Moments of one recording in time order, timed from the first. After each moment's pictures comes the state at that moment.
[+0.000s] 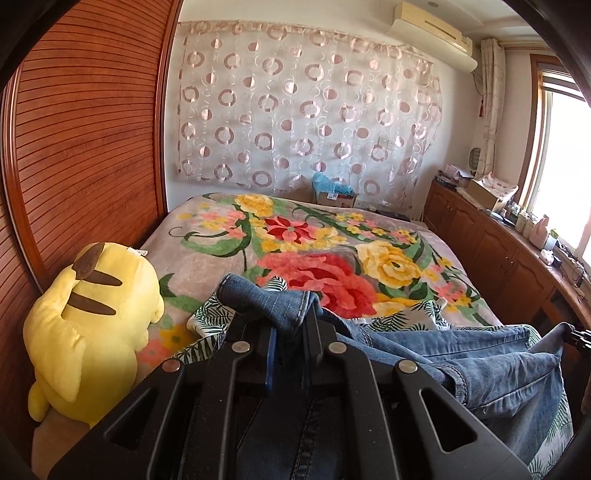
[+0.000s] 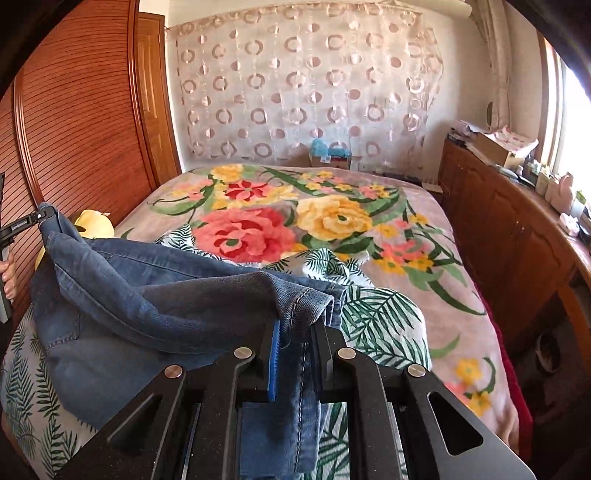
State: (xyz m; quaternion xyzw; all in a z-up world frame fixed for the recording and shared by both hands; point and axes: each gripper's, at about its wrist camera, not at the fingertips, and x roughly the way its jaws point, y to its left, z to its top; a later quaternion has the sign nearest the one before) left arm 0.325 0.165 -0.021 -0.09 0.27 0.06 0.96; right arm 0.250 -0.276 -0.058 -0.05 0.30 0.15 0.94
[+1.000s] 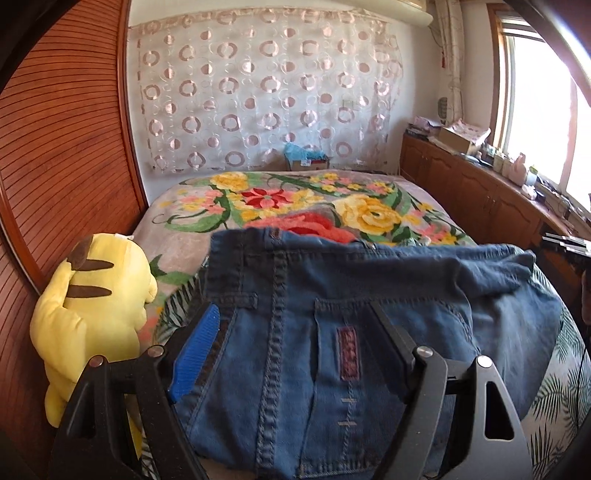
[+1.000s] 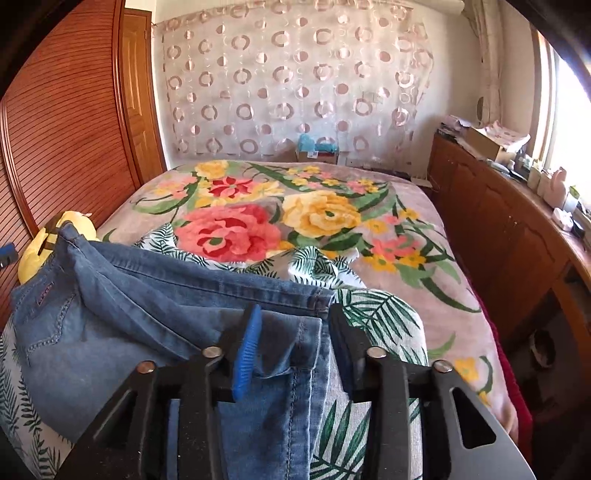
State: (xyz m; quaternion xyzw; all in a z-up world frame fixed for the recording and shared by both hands) left arm 0.272 0.121 -0.046 -0.02 0.32 0.00 0.95; right arm 0.264 -0.271 -0.047 -0.05 0.30 0.13 0.94
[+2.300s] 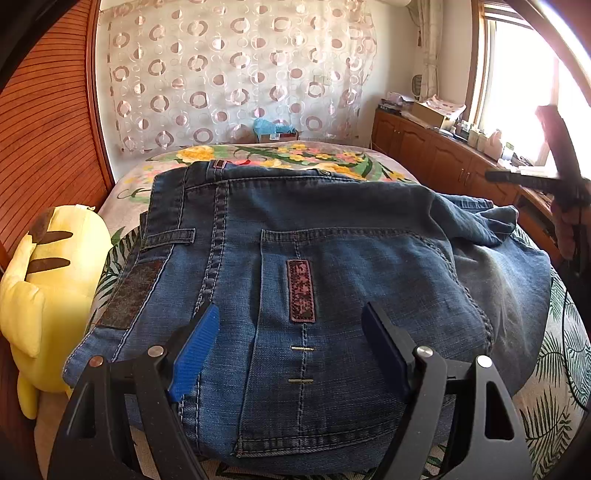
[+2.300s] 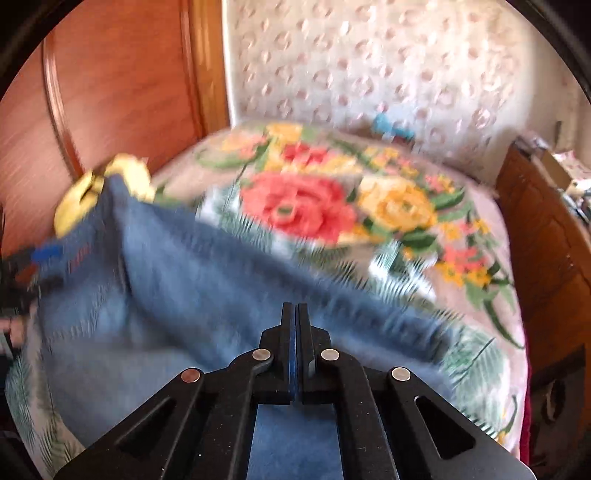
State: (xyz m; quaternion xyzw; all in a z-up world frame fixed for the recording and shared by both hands) left arm 0.264 0.091 -0.089 -0.02 0.35 -0.05 0.93; right arm 0.330 -0.193 -0.052 -0.11 0.34 0.23 0.90
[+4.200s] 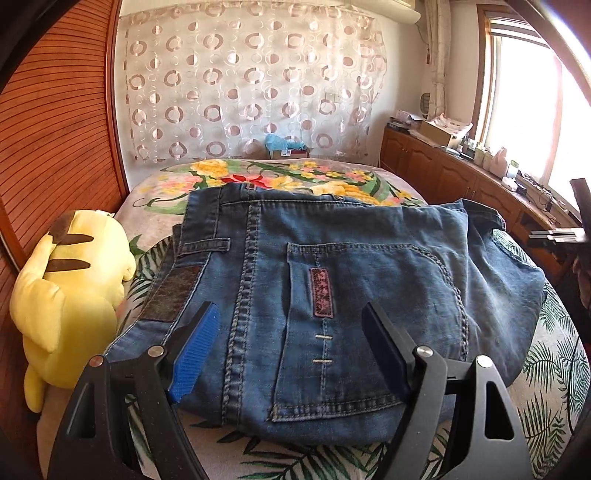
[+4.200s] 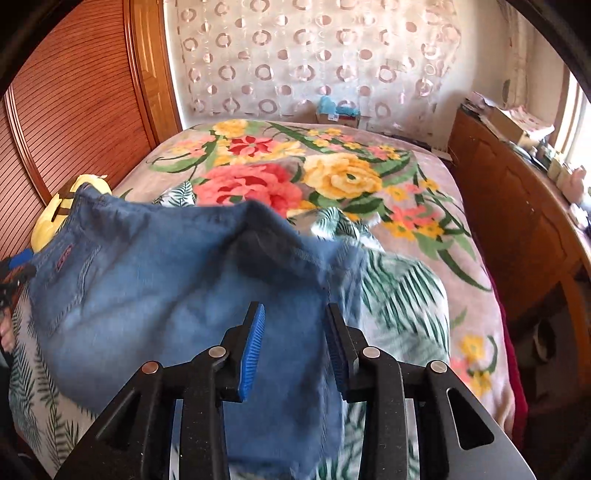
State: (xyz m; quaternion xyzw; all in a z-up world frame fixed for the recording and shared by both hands) left arm 0.240 0.113 -0.071 -0.03 0.32 -0.03 0.95; right arm 0.327 -0.250 -0.043 -0.07 0.39 0.15 0.91
